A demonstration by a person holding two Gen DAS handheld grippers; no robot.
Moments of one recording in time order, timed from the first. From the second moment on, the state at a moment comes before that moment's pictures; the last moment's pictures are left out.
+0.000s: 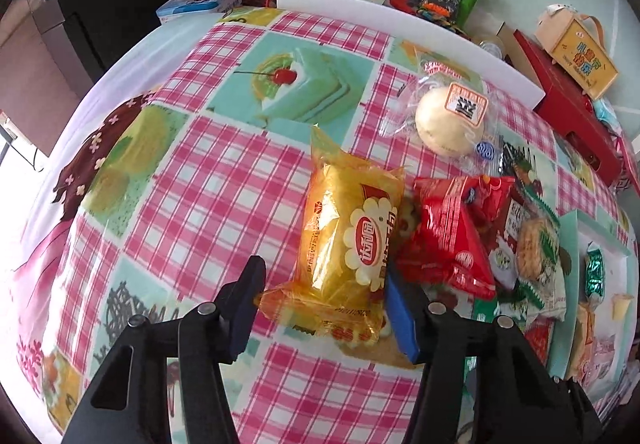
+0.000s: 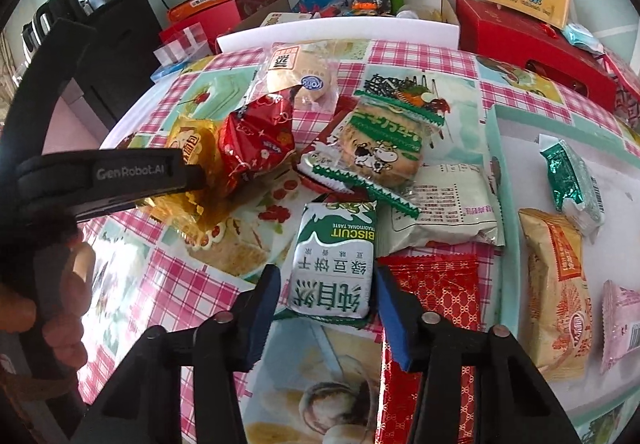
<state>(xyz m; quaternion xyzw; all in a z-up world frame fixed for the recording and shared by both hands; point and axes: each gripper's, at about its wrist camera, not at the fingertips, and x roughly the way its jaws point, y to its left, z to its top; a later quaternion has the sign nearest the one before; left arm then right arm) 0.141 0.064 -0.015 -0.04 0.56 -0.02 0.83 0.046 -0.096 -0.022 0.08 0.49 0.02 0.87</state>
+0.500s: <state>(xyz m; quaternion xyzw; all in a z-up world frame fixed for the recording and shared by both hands) 0.125 0.066 -0.012 -0.05 0.56 -0.01 0.83 0.049 -0.090 -0.033 0.05 0.49 0.01 0.87</state>
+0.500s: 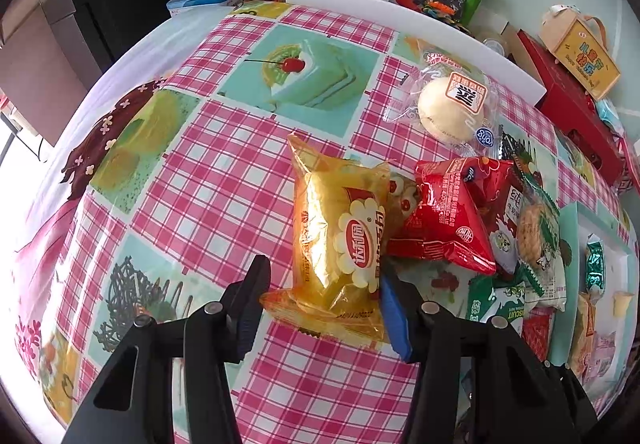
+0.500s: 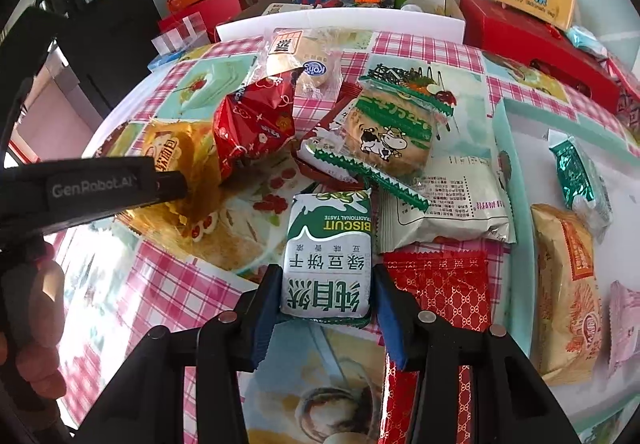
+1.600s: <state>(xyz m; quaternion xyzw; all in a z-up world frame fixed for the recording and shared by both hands) 0.107 0.065 0.054 -0.07 0.48 -0.02 0.87 0.026 -0.101 0.025 0.06 0.42 0.02 0.90</state>
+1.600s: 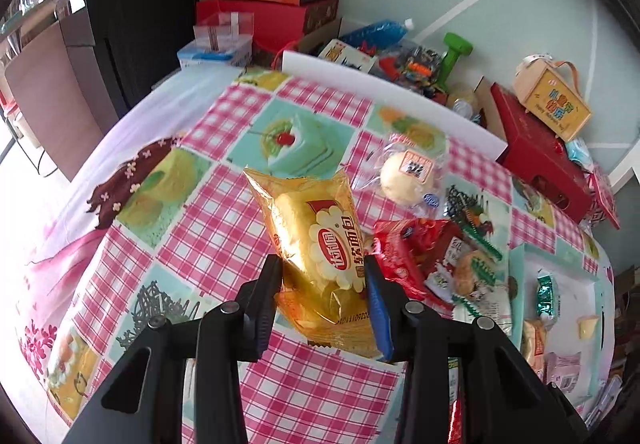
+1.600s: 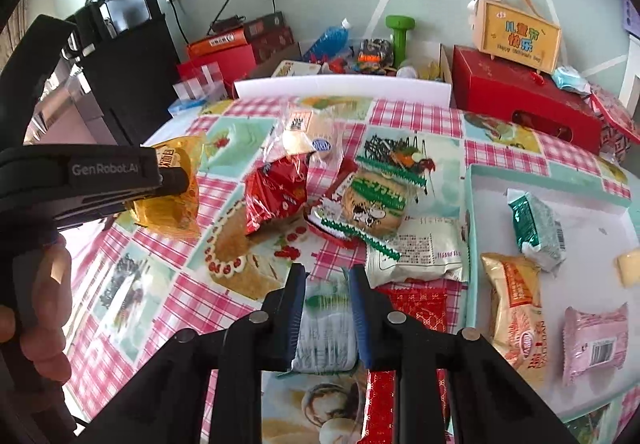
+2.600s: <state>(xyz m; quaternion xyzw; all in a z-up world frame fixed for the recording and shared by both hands) 0.112 0.060 0.015 -0.06 0.54 0.00 0.84 0.039 -0.083 -0.029 0.06 0.52 0.06 0.85</state>
